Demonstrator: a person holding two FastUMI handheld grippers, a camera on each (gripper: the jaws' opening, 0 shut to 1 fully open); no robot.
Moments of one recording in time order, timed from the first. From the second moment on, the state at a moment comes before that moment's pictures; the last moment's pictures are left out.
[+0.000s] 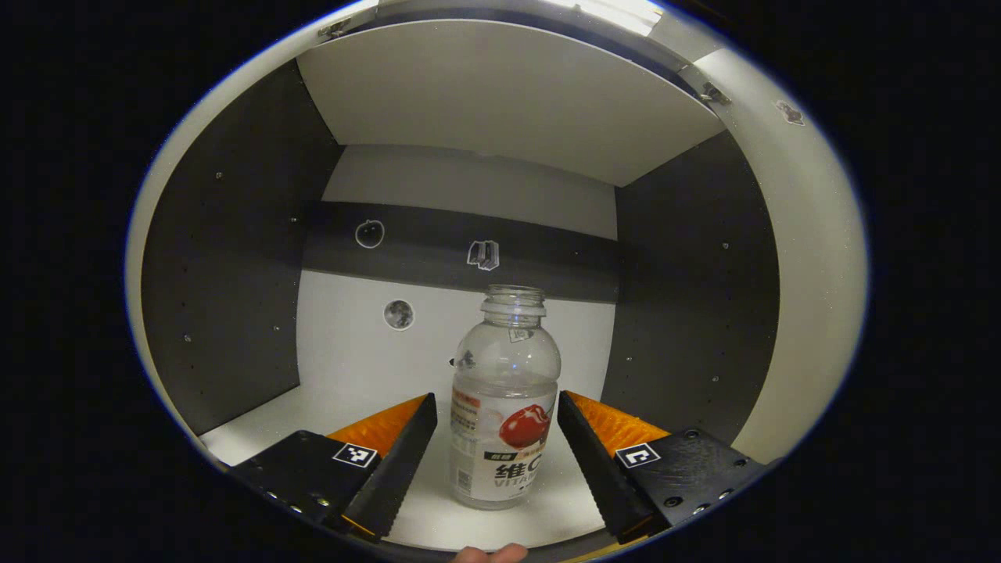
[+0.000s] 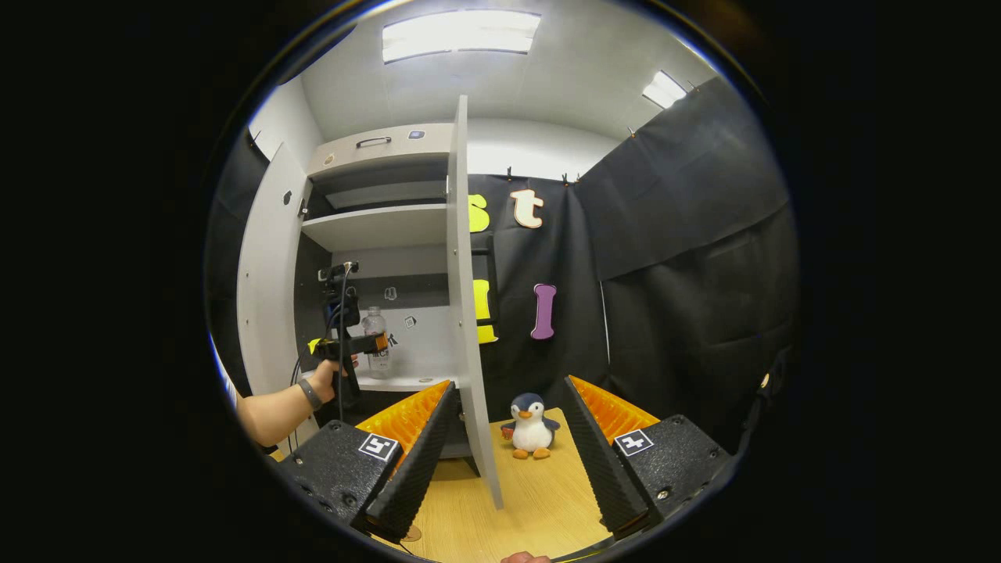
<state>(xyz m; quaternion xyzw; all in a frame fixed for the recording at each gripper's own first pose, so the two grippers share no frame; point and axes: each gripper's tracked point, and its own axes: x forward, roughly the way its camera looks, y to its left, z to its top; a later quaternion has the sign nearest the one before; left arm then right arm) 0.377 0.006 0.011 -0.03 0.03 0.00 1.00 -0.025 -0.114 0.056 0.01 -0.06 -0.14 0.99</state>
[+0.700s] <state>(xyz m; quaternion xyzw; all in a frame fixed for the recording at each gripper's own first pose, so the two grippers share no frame) 0.263 -0.005 0.027 -0.03 0.02 -0.07 1.00 -0.005 -0.098 0.047 0.01 -0.05 -0.10 0.99</state>
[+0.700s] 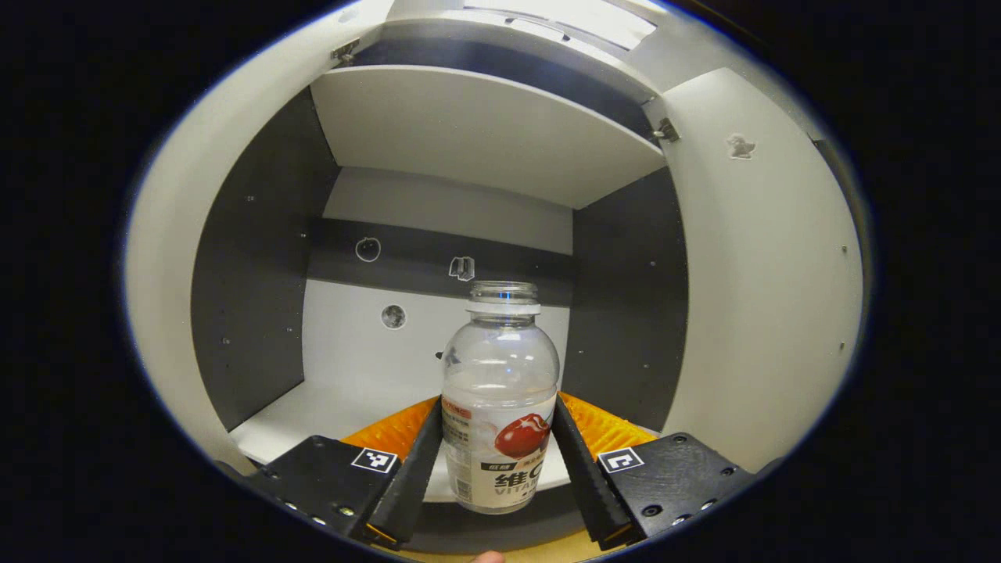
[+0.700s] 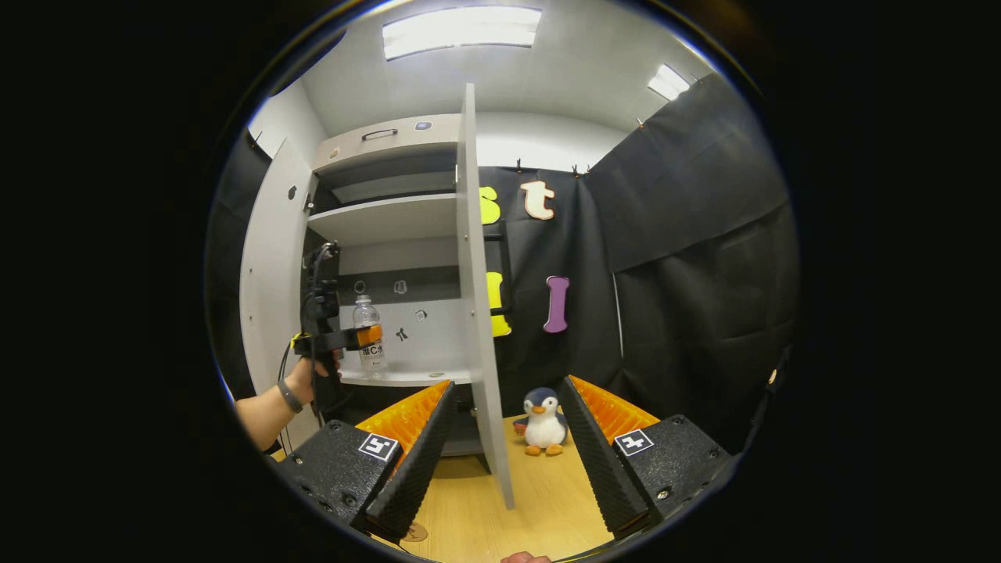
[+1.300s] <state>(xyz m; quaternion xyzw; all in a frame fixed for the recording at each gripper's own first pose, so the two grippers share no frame) 0.101 -0.044 -0.077 -0.02 0.02 -0.10 0.99 -0.009 -0.067 0.058 0.00 -0.05 -0.05 1.00</state>
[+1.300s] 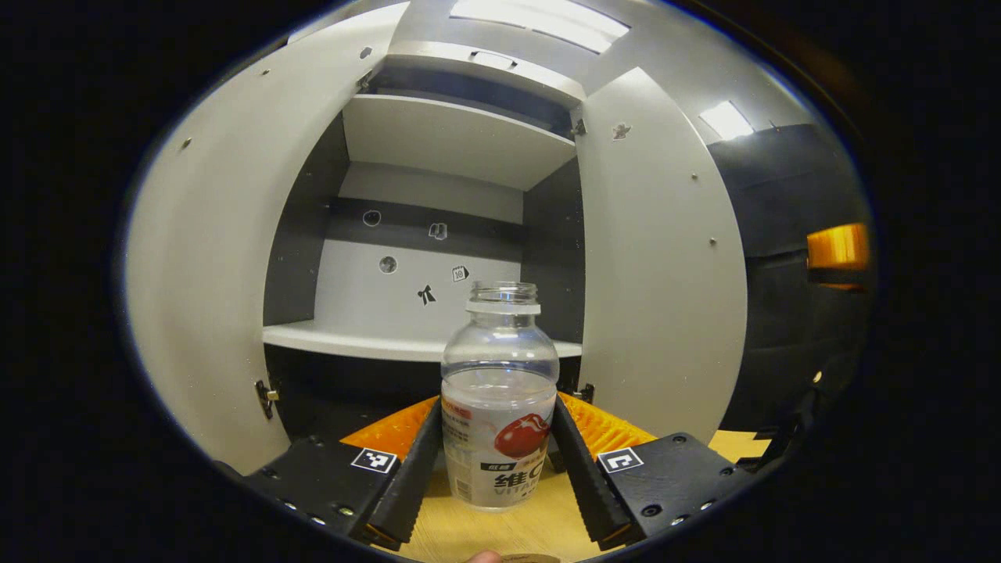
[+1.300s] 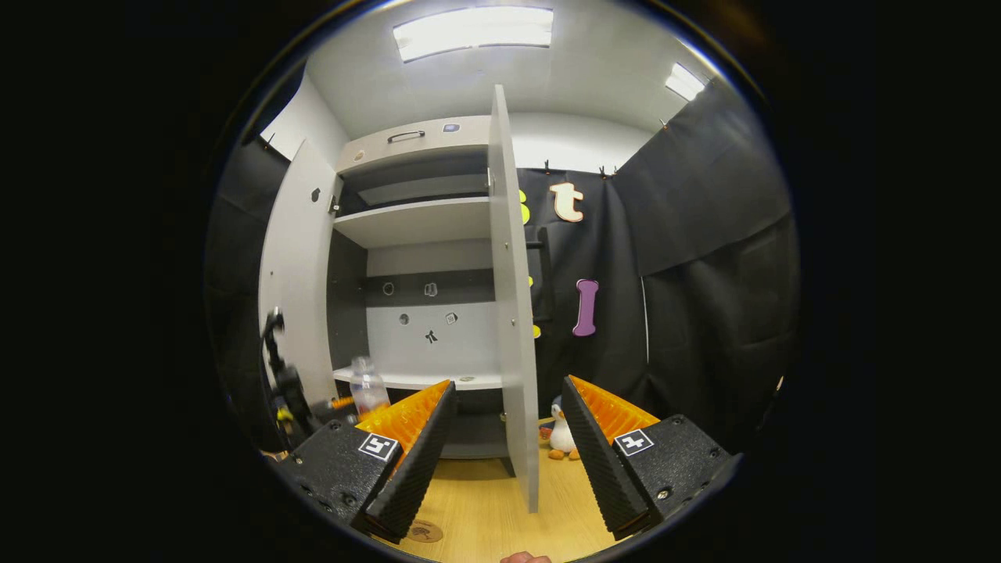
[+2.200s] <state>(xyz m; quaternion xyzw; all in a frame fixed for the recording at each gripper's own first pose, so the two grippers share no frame) 0.032 -0.072 -0.222 0.00 0.07 -0.08 0.99 -0.015 -0.057 0.061 -0.03 -0.01 -0.07 1.00</state>
